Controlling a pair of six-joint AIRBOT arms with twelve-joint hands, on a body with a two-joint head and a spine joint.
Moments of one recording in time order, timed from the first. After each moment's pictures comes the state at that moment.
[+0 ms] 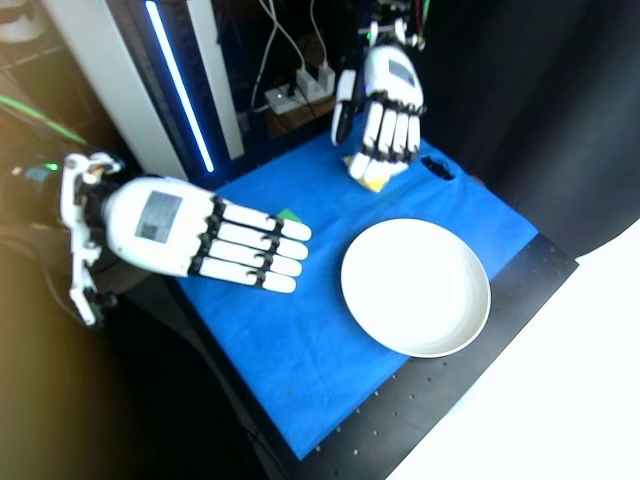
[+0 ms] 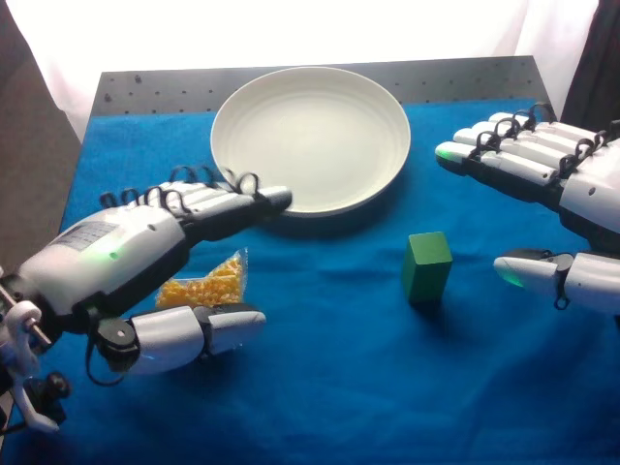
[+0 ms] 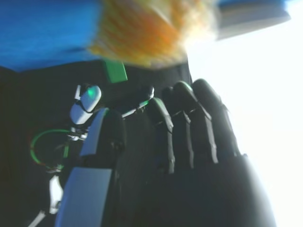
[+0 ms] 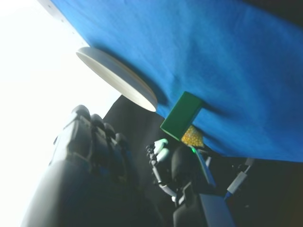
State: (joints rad) left arm 1.03 -0.95 0.86 -0.23 -0.98 1.06; right arm -0.95 -0.90 1.00 -0.03 0.80 -0.78
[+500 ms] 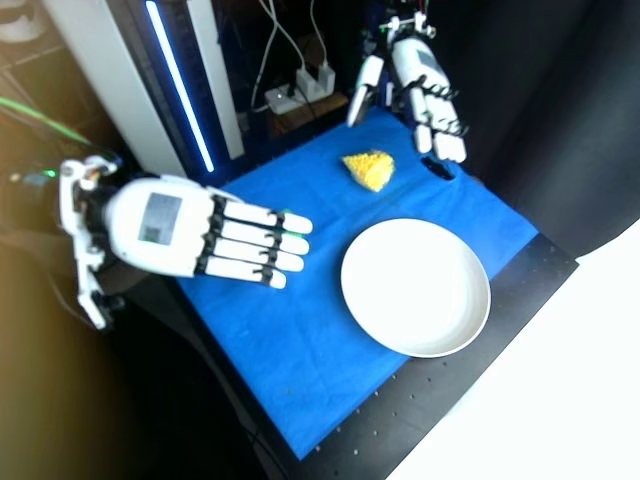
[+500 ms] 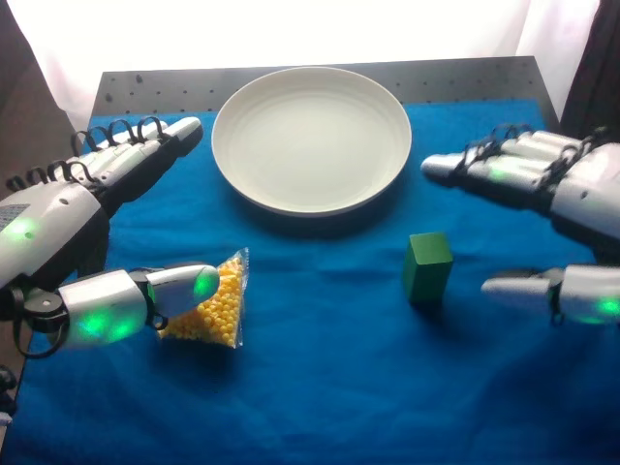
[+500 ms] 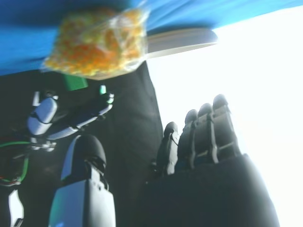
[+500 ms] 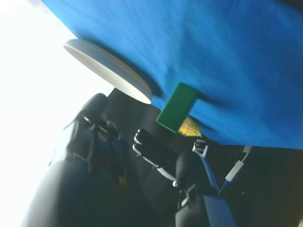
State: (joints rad) left arm 1.13 -0.89 0.82 -0.38 -1.19 1.10; right arm -0.95 -0.95 1.07 -0.15 0.82 -0.60
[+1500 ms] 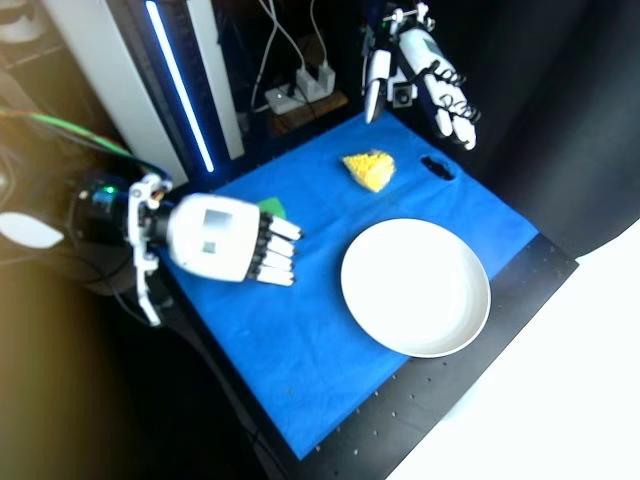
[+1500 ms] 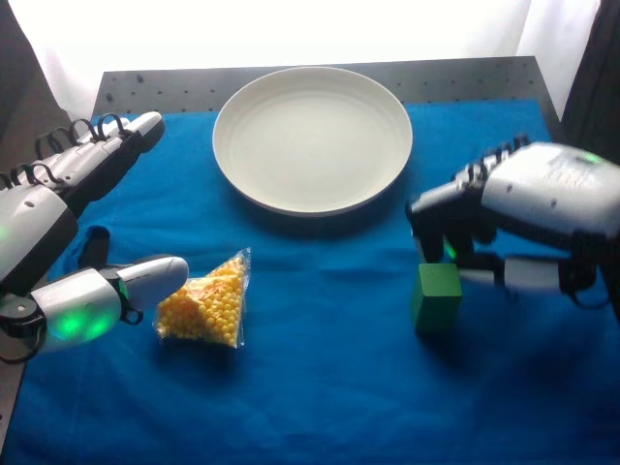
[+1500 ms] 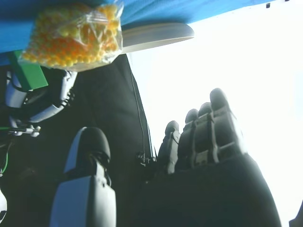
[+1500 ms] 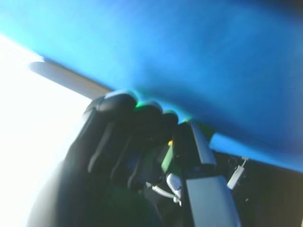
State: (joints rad) left arm 1.18 -0.88 0.81 -0.45 -1.26 1.10; right arm -0.83 -1.06 1.16 -0.20 0.70 -0.56
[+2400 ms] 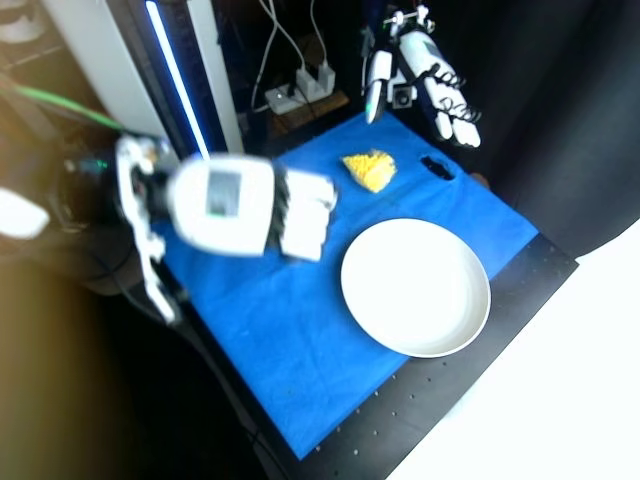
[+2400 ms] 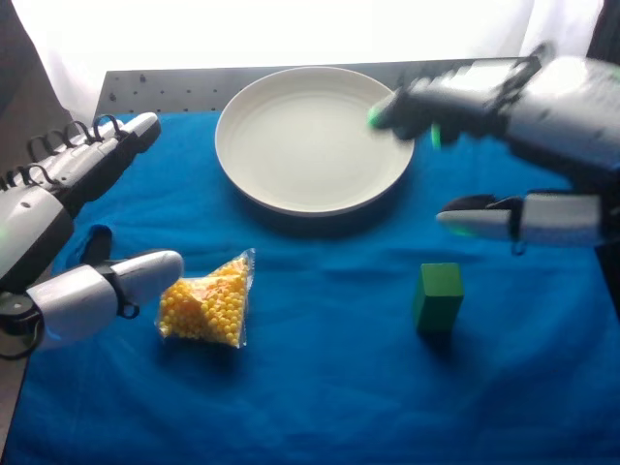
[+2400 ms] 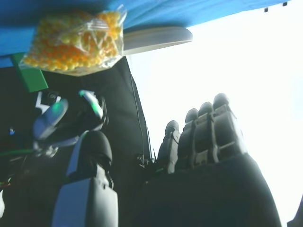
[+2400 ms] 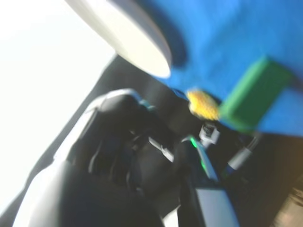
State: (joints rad) left arm 1.19 -0.89 0.82 -0.47 -1.27 1.10; right arm -0.72 -0.92 1.08 -0.37 0.79 -0.47
